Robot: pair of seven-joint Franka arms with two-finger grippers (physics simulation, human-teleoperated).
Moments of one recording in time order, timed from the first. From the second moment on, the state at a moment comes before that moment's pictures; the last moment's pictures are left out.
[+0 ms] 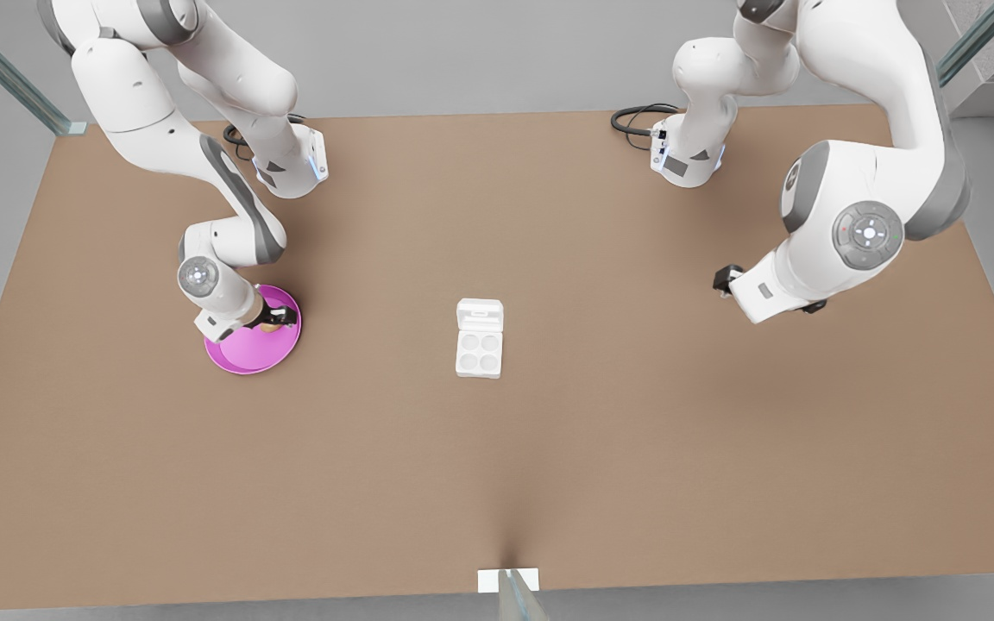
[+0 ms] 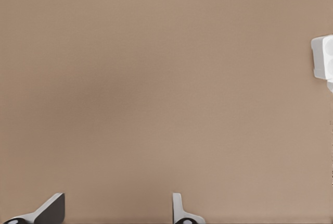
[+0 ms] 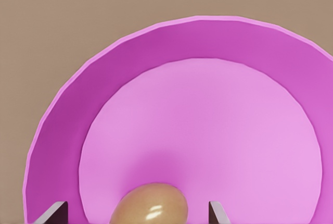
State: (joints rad) left arm -0.10 0.24 -0.15 -1.43 0.08 1.44 0.09; right arm -0.41 0.26 0.41 -2.50 -0.23 2.63 0.19
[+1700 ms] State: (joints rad) left arm -0.08 0.26 -0.14 -1.42 0.09 1.44 0.06; right arm 0.72 0.75 -0.06 -1.34 0.23 1.91 0.46
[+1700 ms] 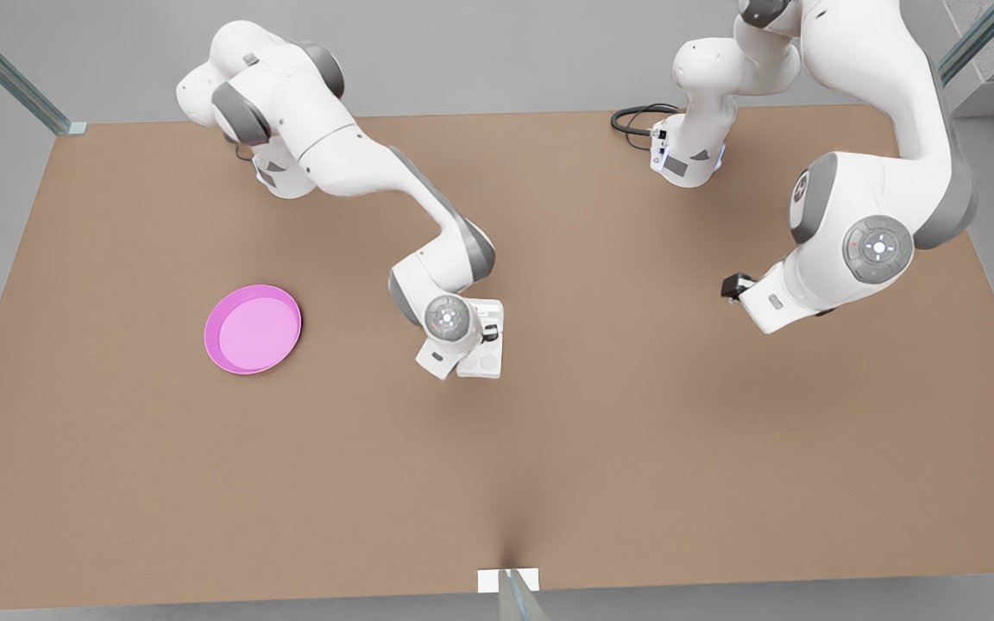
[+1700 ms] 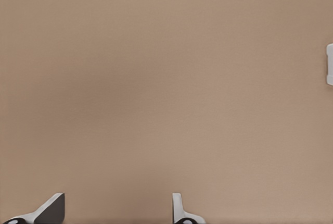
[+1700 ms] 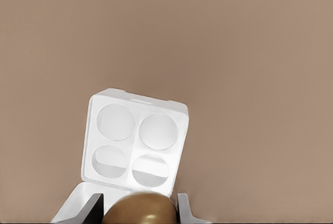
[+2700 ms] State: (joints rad) left arm -0.71 0.49 -0.15 -1.67 0.10 1.85 -0.48; right arm -0.10 0.00 0.11 -1.56 -0.03 1.60 0.20
